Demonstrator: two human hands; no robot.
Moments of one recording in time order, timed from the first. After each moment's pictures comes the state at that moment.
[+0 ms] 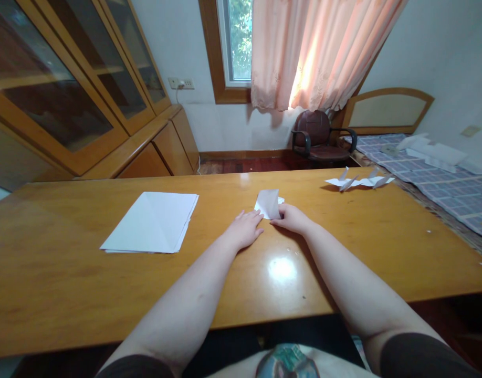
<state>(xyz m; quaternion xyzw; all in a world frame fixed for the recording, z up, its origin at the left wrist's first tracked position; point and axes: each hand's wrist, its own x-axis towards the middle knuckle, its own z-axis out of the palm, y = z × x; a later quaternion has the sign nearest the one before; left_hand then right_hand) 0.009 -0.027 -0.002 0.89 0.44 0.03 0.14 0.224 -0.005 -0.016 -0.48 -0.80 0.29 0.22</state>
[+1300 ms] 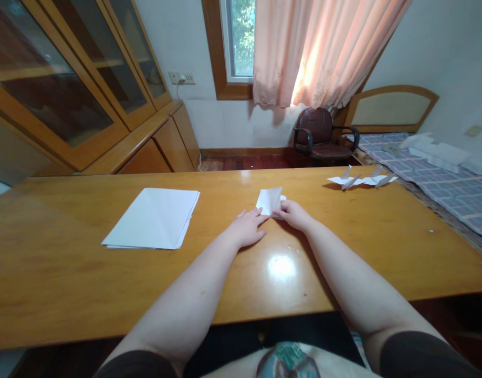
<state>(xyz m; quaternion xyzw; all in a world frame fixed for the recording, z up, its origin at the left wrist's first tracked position) 0.008 -0.031 0.001 0.89 0.42 0.02 0.16 0.228 0.002 -0.021 -0.47 -0.80 0.28 0.25</state>
